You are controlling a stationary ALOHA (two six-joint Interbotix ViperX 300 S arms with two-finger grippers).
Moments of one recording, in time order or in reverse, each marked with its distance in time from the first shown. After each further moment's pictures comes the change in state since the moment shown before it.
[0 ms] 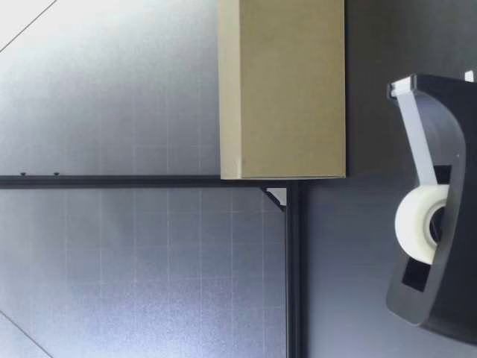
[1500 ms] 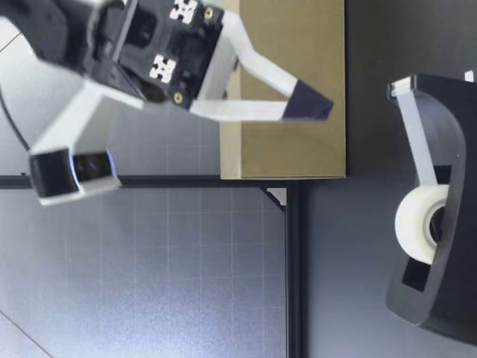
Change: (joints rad) left arm 0.006 0.034 0.080 0.000 -0.094 0.000; right arm -0.175 1.039 -0.772 0.472 1.114 -0.316
